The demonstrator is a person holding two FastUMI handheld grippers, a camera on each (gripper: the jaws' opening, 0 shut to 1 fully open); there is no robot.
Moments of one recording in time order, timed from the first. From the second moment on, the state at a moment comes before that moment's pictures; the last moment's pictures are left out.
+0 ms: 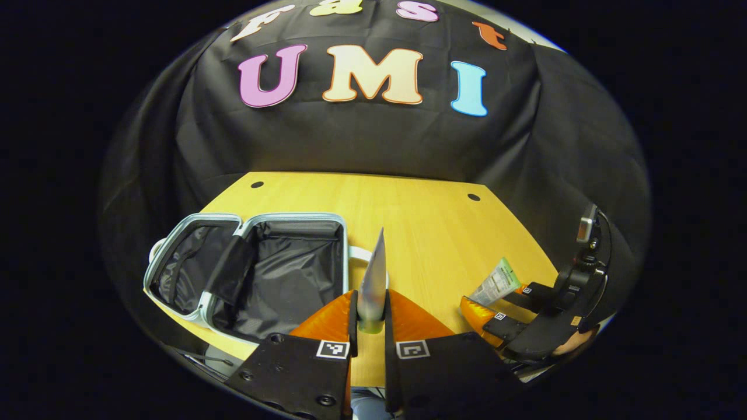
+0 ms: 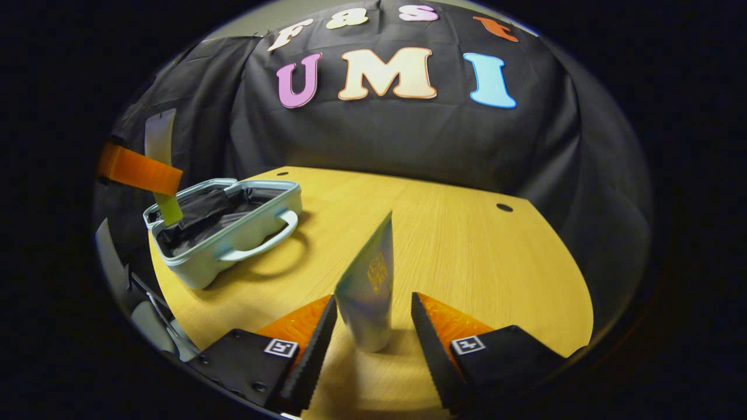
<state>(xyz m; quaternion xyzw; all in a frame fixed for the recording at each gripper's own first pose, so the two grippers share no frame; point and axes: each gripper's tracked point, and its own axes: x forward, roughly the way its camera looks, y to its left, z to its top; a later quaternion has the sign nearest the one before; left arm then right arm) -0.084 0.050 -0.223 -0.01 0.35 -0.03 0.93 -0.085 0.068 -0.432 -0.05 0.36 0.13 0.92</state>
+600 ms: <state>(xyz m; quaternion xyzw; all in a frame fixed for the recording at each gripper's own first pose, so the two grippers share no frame) -0.075 0.151 -0.242 0.02 0.41 0.02 0.91 -0.062 0.099 -0.407 0.00 0.42 0.12 0.90</state>
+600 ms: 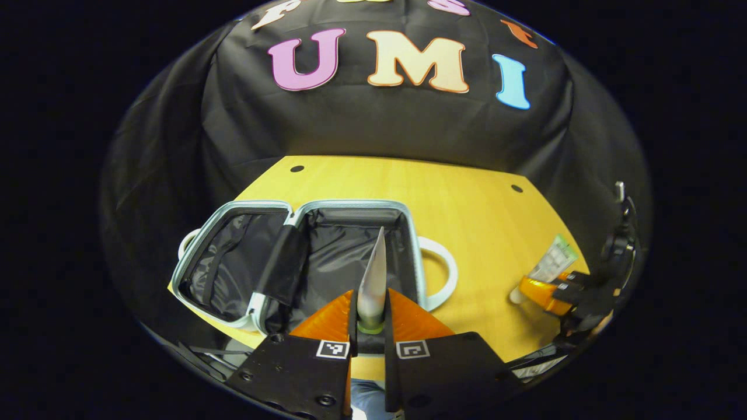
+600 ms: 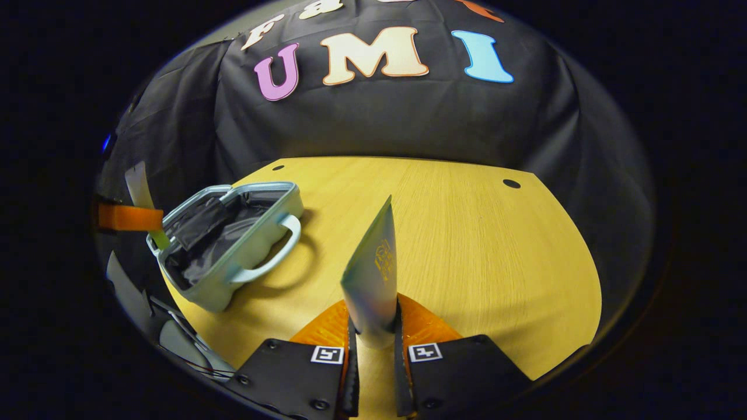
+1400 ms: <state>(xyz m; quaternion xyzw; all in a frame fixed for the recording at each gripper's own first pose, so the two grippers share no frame) -0.082 0.231 -0.347 0.02 0.56 0.00 0.83 -0.069 0.287 -0.351 0.13 0.51 0.23 0.82</state>
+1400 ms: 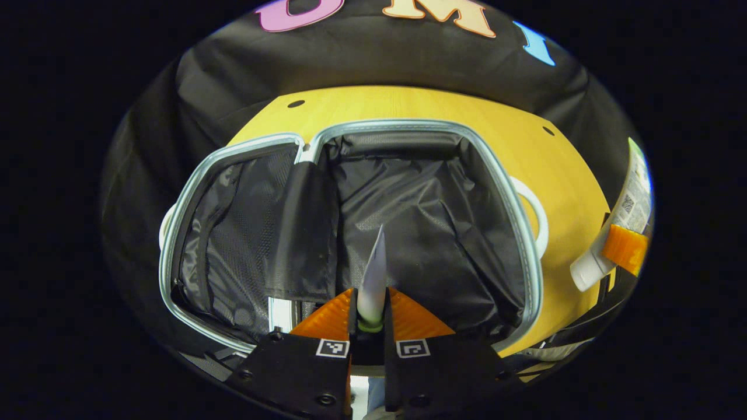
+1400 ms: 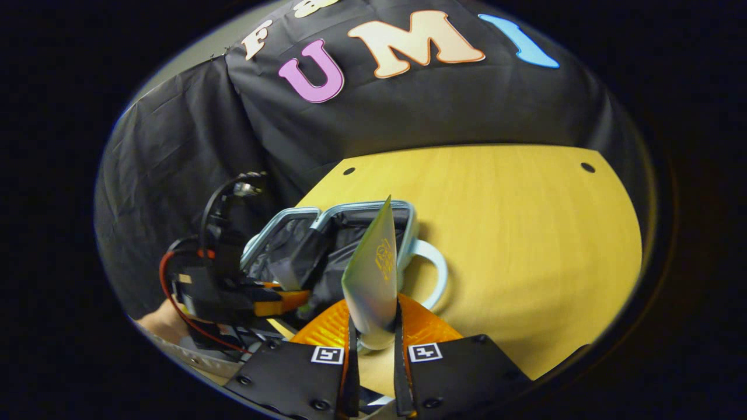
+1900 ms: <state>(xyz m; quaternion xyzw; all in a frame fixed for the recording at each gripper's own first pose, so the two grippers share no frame) -0.057 0.227 -0.340 0.00 0.52 -0.02 0.85 -0.093 0.332 -0.388 0.12 0.59 0.25 0.76</state>
